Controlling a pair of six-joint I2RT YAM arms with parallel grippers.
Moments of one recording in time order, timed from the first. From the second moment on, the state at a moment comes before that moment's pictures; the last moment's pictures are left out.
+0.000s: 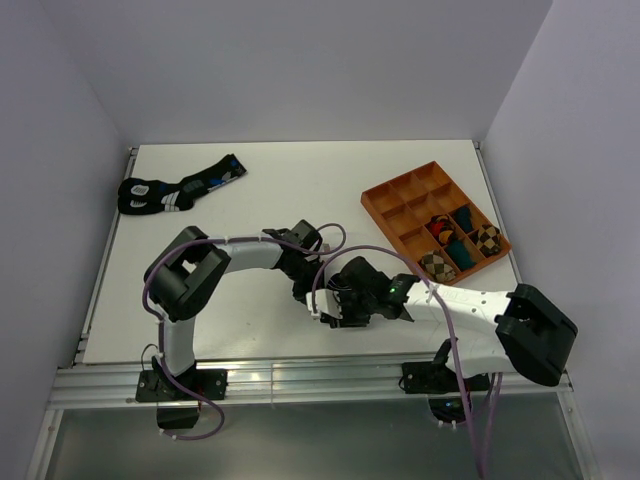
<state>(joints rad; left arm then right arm) -0.78 1.94 1.13 -0.45 0.59 -0.74 0.91 1.27 0.59 -0.32 -0.31 -0.73</state>
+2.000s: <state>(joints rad) -0.71 1.94 1.04 0.12 0.46 -0.54 0.92 1.35 0.61 -0.32 -0.30 -0.70</state>
